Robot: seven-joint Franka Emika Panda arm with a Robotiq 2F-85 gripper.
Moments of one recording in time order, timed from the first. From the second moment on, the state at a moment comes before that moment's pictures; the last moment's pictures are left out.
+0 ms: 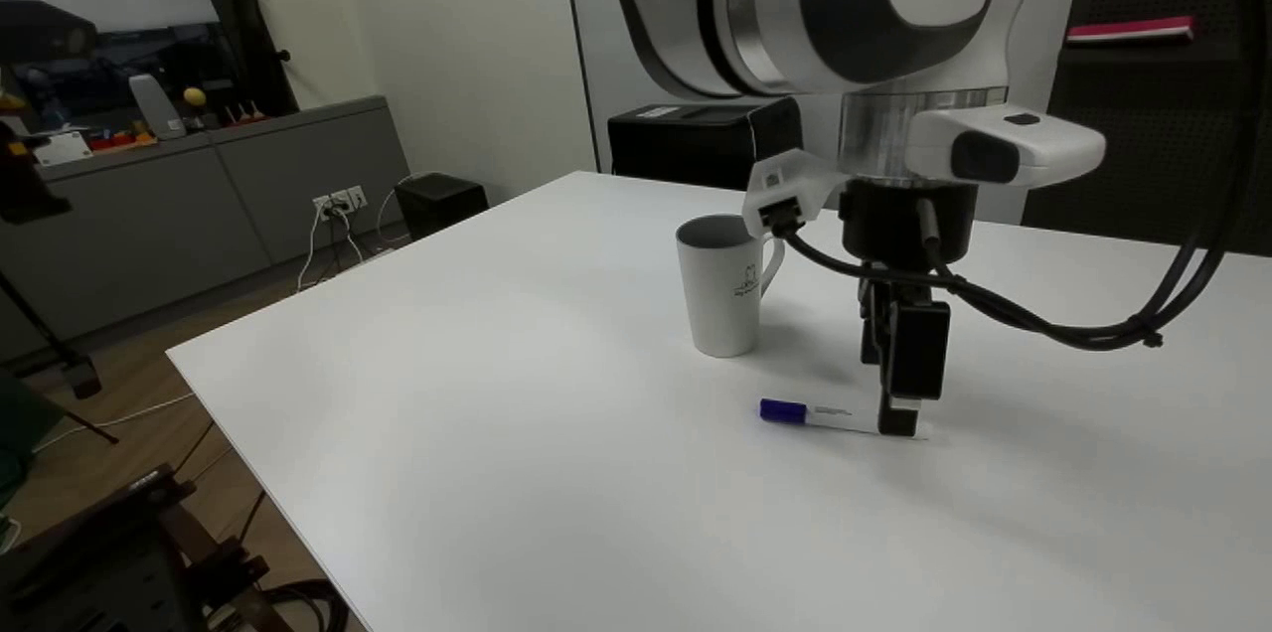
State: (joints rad) arm -0.05 0.64 -0.22 -1.95 0.11 2.48 0.78
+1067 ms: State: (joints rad) arm -0.05 0.71 -0.21 -2.00 0.17 2.61 0.78
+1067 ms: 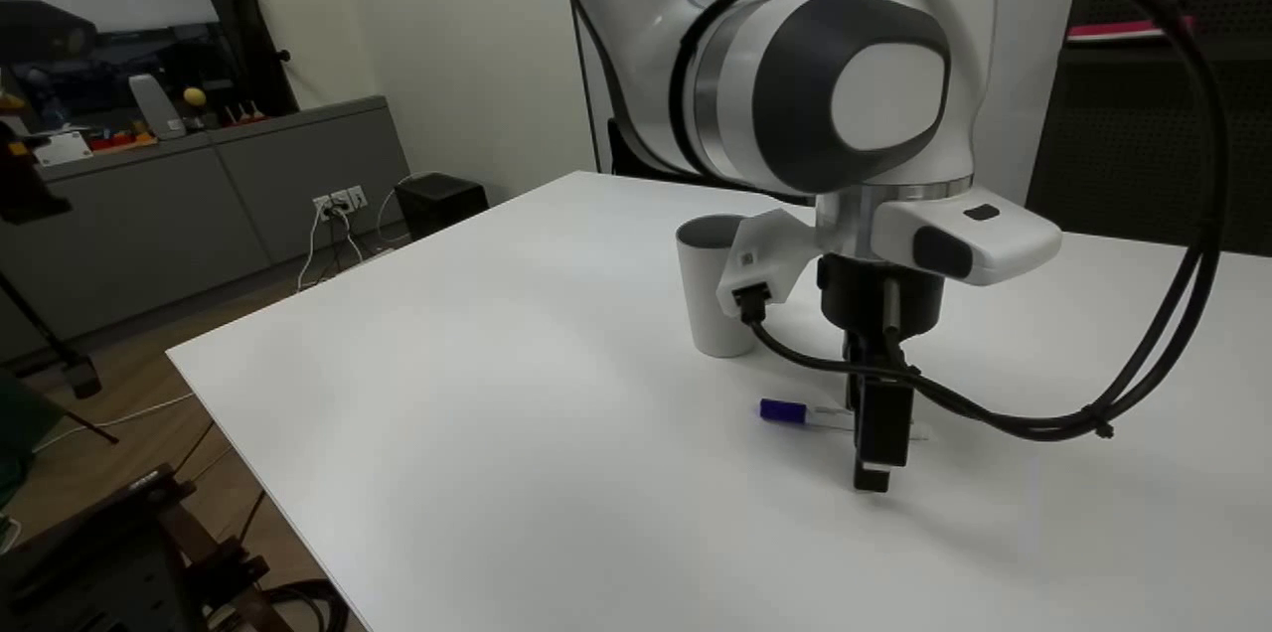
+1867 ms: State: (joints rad) arm -0.03 0.70 -0.23 -1.99 0.17 2.65 0.78
